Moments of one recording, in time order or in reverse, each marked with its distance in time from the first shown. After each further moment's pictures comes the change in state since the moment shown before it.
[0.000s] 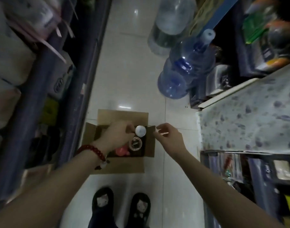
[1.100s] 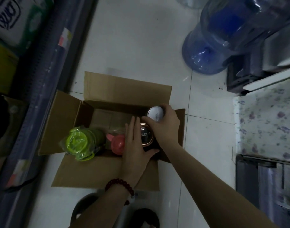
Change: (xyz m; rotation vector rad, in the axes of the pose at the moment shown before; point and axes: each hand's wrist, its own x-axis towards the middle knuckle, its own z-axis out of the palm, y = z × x) left_hand 0.118 -0.166 0.242 -0.198 0.378 -0.110; right_hand 0.169 0.155 0.191 0.000 0.183 -0.083
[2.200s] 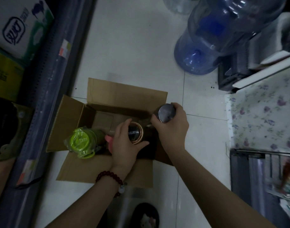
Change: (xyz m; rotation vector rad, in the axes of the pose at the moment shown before) left_hand -0.013 0.014 -0.036 0.014 0.125 0.019; right_hand -0.035 -0.021 -0.053 0.064 0.190 -0.028
